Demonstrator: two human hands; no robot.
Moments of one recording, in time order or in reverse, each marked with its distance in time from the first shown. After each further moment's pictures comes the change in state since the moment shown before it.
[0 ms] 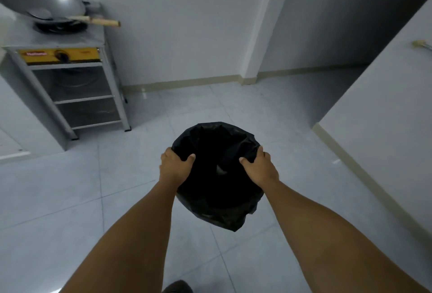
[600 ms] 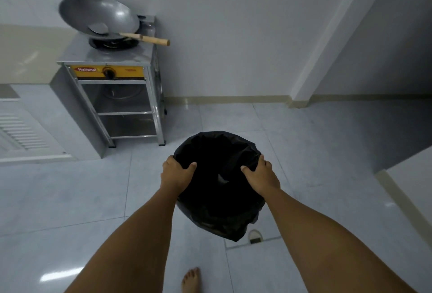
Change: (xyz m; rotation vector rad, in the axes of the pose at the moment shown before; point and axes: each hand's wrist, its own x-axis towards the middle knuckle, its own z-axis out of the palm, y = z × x) left_hand 0.218 0.024 -0.066 -0.047 0.140 -0.161; right_hand 0.218 -0.176 0.057 -0.029 -0.157 -0.154
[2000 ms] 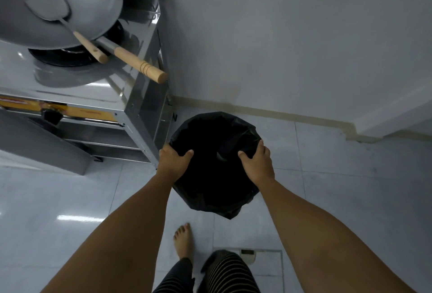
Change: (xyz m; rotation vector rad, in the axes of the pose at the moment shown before) left_hand 0.565 0.171 0.026 -0.103 0.078 -0.292; right_hand 0.578 -0.265 0.027 0.030 -0.161 -0.090
